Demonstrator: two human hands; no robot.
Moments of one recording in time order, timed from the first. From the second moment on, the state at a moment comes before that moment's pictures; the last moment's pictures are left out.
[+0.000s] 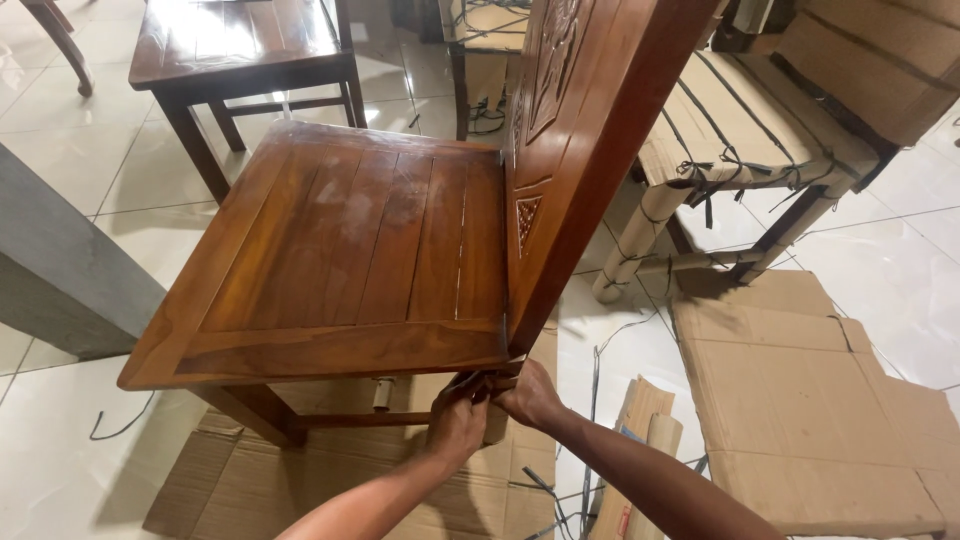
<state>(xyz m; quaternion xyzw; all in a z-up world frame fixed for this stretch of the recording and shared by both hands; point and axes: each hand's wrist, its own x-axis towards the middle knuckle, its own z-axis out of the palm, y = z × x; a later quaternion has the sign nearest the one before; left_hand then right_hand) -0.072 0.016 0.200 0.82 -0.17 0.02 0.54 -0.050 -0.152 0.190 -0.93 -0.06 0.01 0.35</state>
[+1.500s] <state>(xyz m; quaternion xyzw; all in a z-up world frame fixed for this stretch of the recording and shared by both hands) -0.056 0.015 0.172 0.90 -0.32 0.13 0.28 -0.060 -0.130 0.248 -0.90 0.08 0.06 0.41</state>
